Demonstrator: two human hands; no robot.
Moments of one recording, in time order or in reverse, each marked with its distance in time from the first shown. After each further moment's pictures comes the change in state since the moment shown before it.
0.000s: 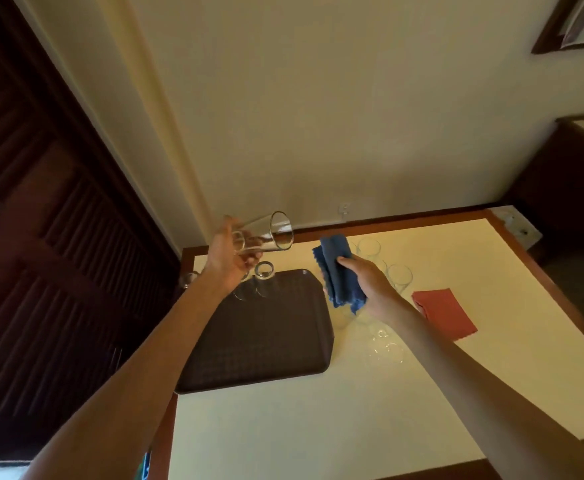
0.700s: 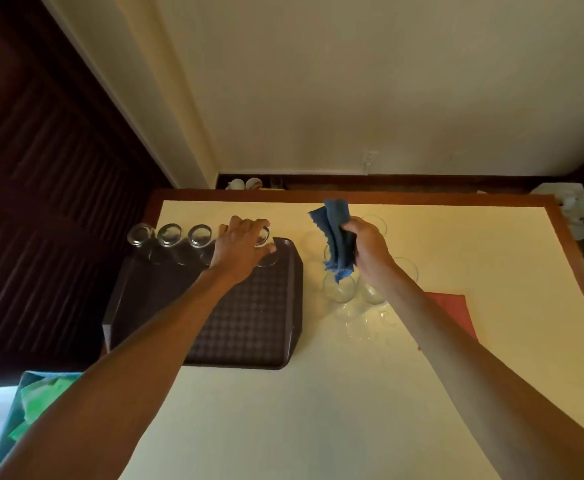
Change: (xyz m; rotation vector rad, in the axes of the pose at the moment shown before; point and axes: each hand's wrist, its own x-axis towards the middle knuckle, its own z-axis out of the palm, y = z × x) left_hand 0.146 -0.145 0.021 1.795 0.068 0.421; right_hand 0.145 -0.007 -0.091 -0.187 0.157 0.095
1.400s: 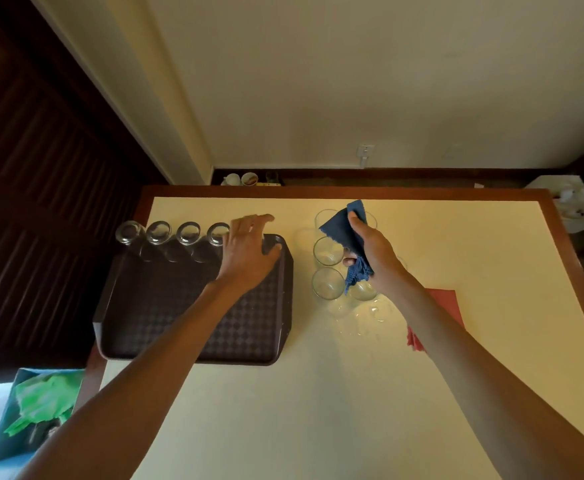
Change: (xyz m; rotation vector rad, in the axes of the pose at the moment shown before) left_hand -0.018 0.043 0.006 -0.335 0.136 -0.064; right_hand -0.007 0.003 -0.037 0.125 -0.104 0.093
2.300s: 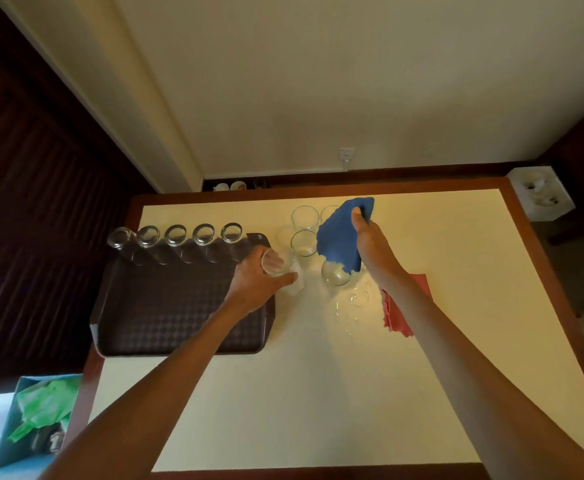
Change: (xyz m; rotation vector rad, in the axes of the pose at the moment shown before) left_hand -0.058 0.055 0.018 -0.430 -0.182 -0.232; right_hand -0.059 -0.019 -0.028 -0.327 0.207 -0.156
